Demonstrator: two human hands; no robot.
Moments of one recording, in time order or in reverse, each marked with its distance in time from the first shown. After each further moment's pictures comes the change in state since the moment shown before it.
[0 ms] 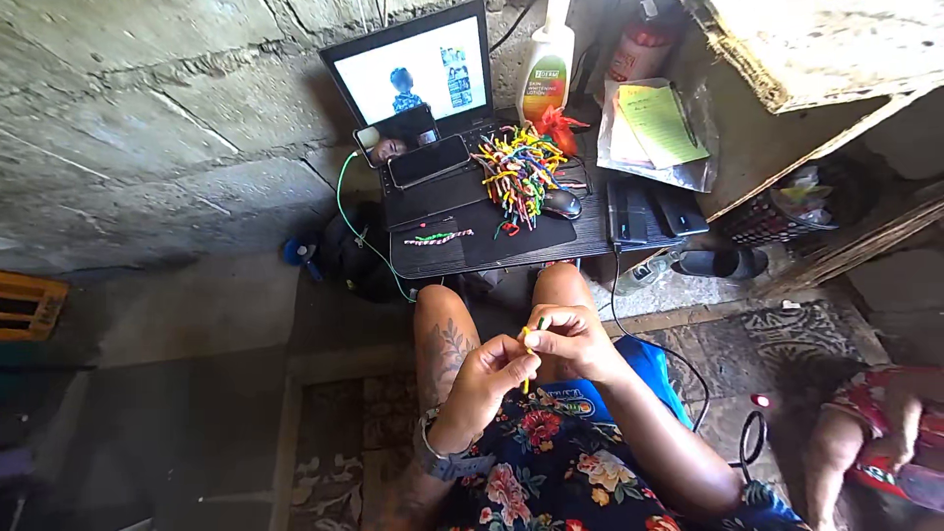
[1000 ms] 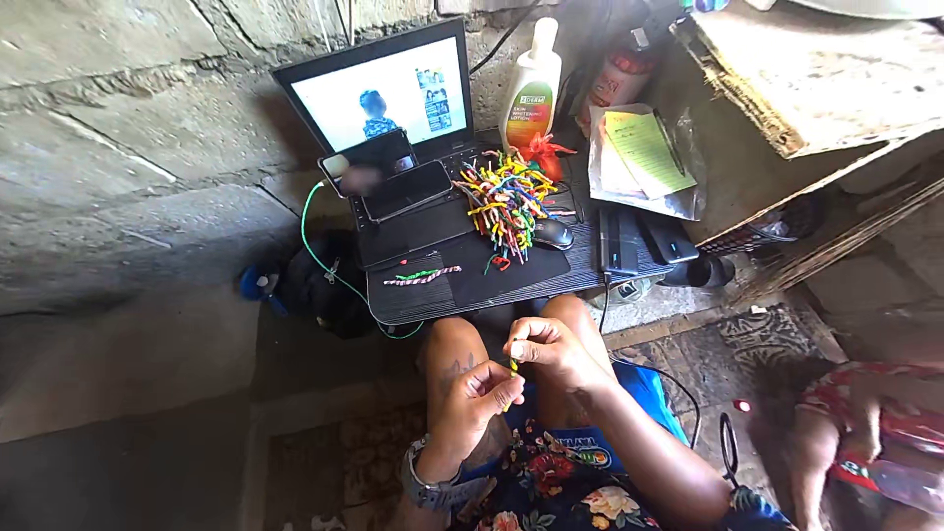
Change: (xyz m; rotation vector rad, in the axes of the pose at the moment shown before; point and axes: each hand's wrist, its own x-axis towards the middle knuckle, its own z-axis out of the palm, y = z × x) left_hand 0.049 -0.017 -0.038 -0.111 -0.040 -0.160; right_hand 0.052 0.033 -0.016 0.170 0.044 0.164
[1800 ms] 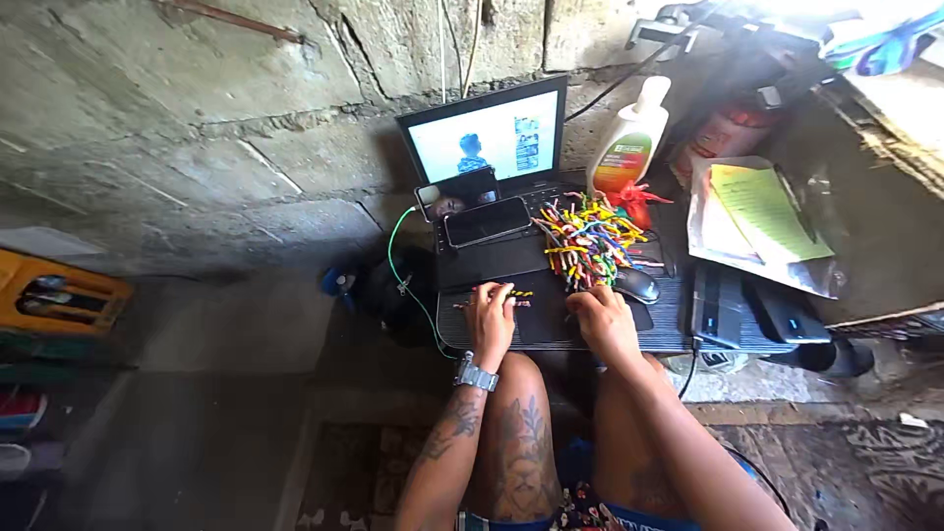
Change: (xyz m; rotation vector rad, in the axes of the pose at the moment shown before) left_hand 0.156 -0.010 -0.095 1.214 0.548 0.224; right_hand 0.101 0.041 -0.068 -1.439 0.336 -0.078
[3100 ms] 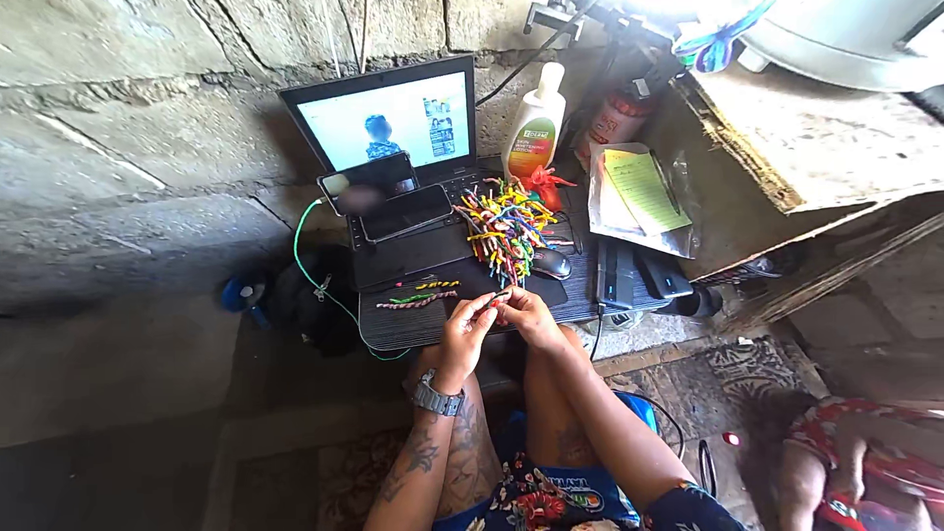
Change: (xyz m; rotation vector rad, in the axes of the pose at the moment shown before) left_hand -0.049 0.045 0.027 -0.996 -0.149 0.037; right_hand -0.018 -0.013 -0.013 1.128 -0.183 0.251
